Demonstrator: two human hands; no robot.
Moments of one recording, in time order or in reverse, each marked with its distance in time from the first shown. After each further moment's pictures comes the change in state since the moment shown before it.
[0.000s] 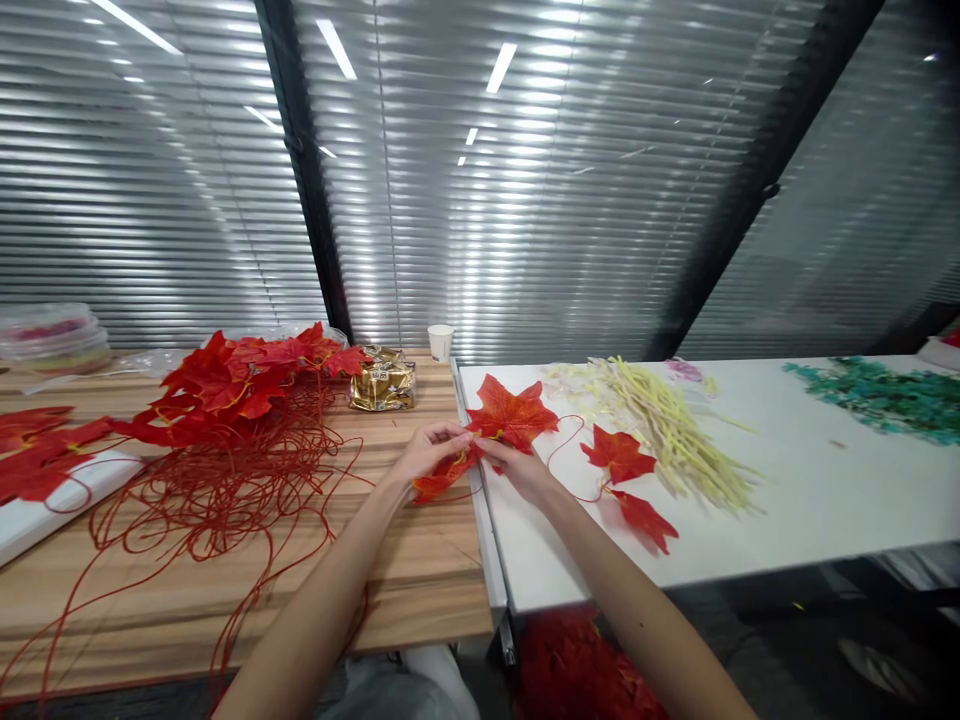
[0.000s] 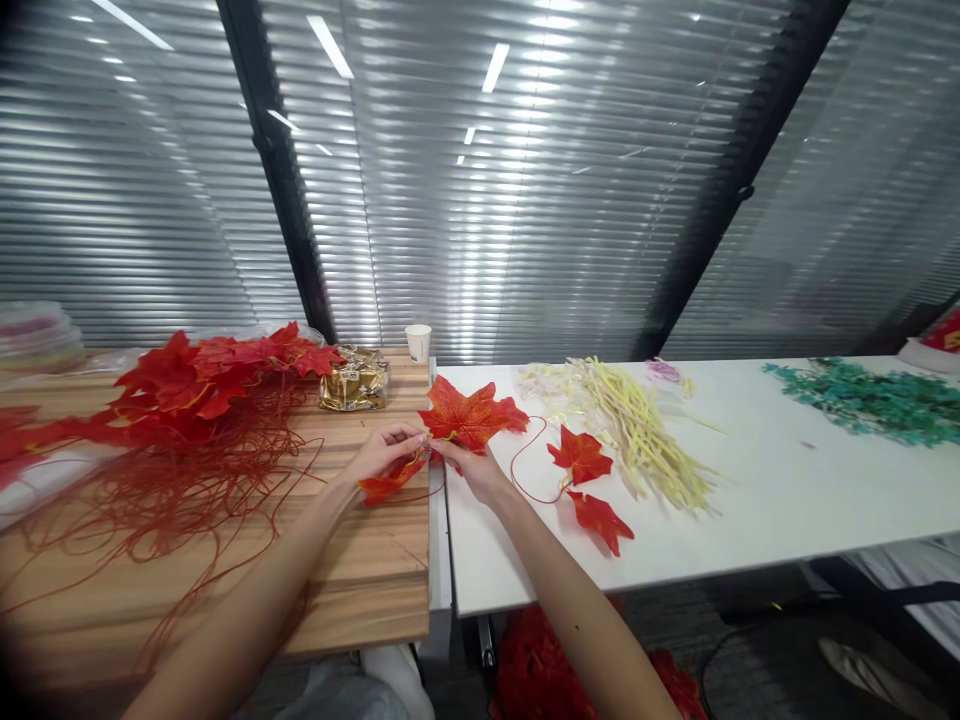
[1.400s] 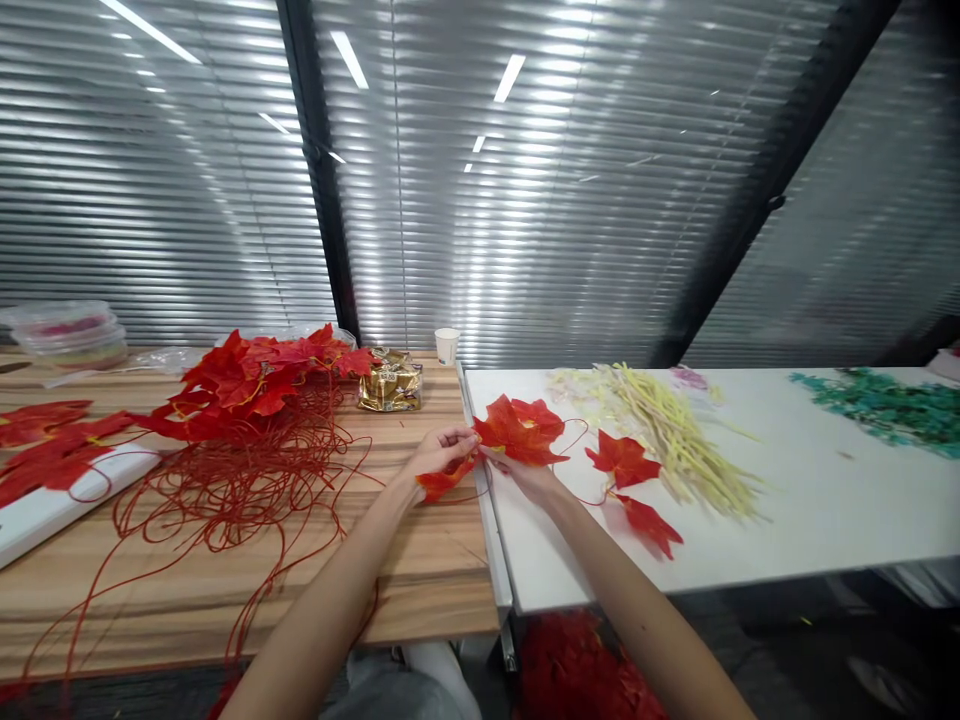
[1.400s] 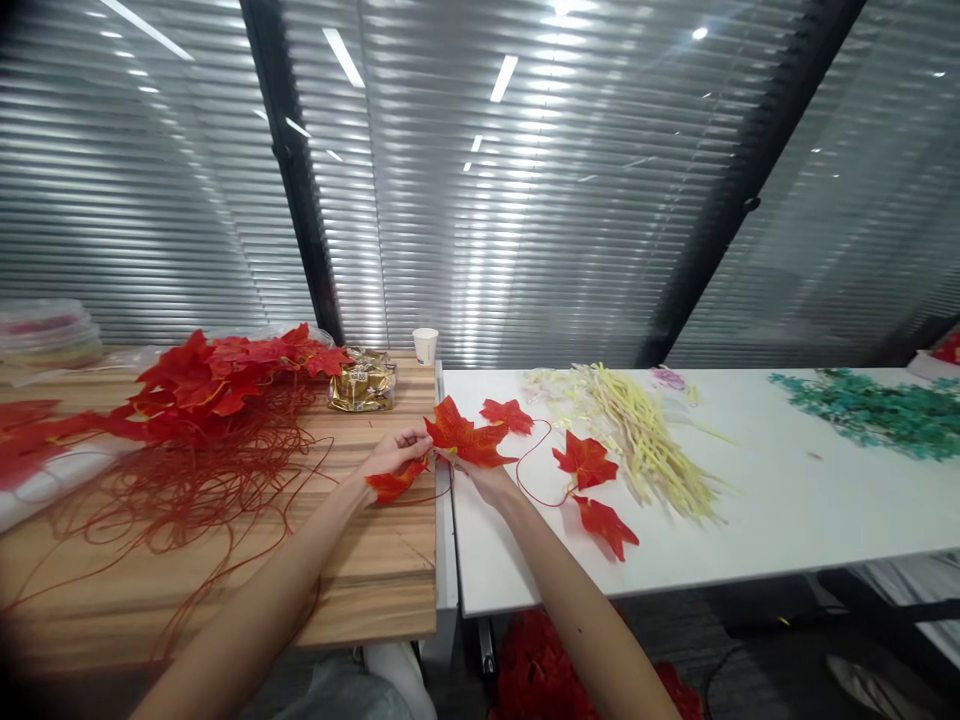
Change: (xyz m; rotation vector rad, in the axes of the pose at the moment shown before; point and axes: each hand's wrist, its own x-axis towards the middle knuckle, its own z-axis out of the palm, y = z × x) left_hand -0.003 -0.001 0.007 -0.184 -0.003 -0.057; right_hand 0.002 0.010 -0.006 -0.041 -0.005 0.032
